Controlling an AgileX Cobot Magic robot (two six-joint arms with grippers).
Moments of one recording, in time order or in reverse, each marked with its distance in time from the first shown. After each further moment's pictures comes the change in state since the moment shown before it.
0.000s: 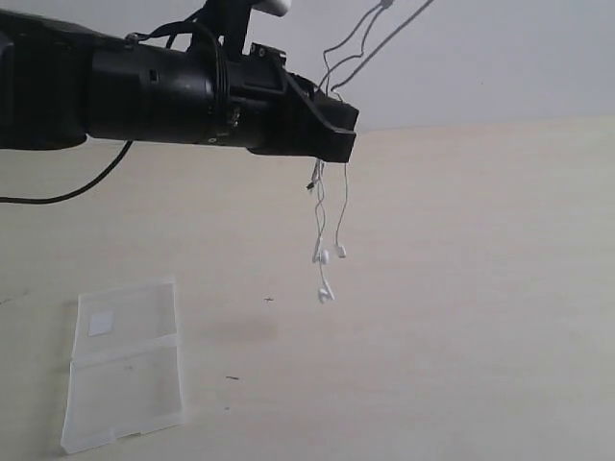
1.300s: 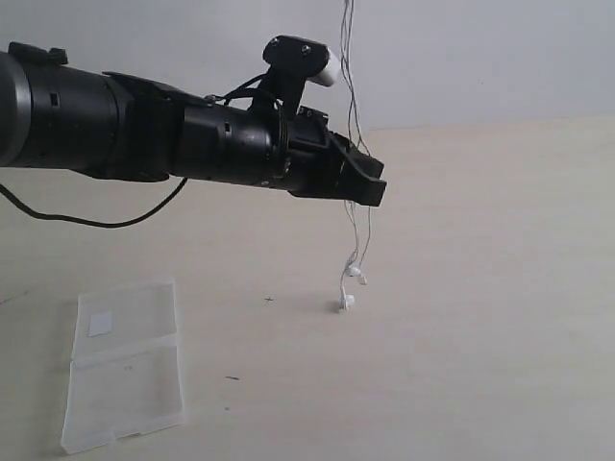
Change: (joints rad) left arm -0.008 0.229 -0.099 -0.052 0.042 0.040; right arm 0.000 0.588 -0.281 0.769 -0.071 -0.509
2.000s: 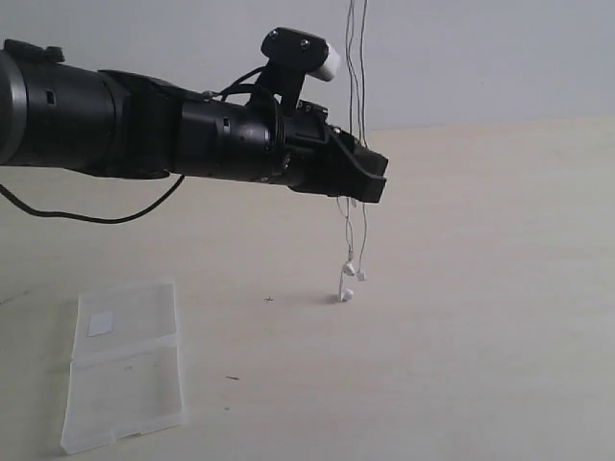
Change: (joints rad) left arm 0.002 -0.003 0.001 -0.059 -0.008 0.074; right arm 0.000 0.007 0.000 0.083 -0.002 -0.013
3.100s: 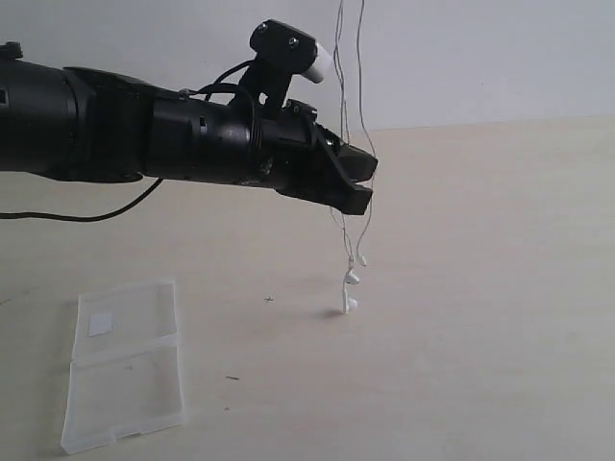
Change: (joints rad) left arm 0.000 -0.083 0.077 0.000 0.015 0.076; right arm 0.000 0.000 0.000 0.000 -0.025 0.000
